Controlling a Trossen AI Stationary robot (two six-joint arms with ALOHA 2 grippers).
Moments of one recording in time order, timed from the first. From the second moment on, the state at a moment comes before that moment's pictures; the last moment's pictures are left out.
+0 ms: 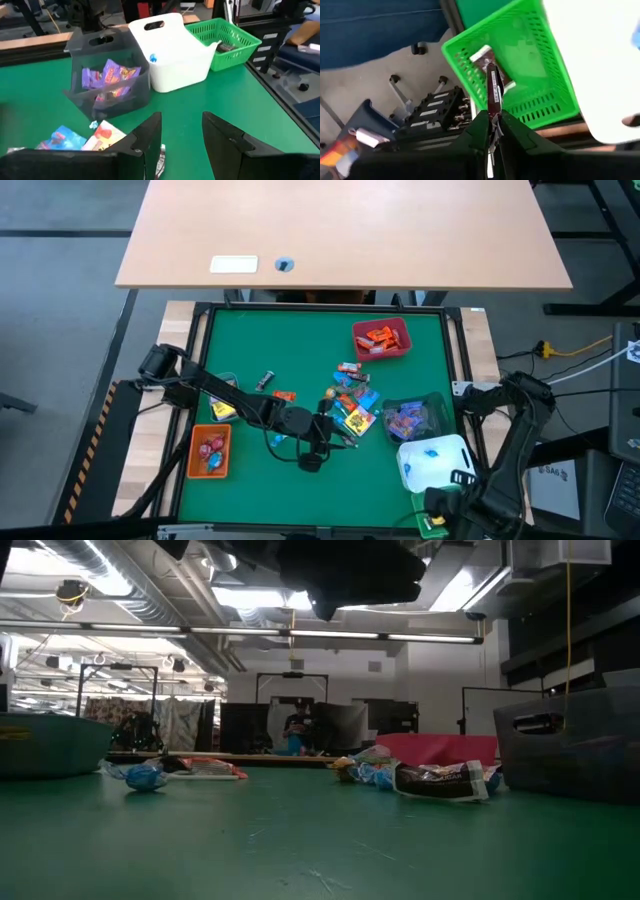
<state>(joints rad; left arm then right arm) -0.29 1.80 1.10 0.29 -0.14 -0.02 1.06 1.75 1.62 -1.27 -0.19 1.38</state>
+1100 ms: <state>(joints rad) -0.32 1.72 1.10 -0.51 -0.13 -0.29 1.05 1.75 1.62 -1.31 -0.19 1.49</state>
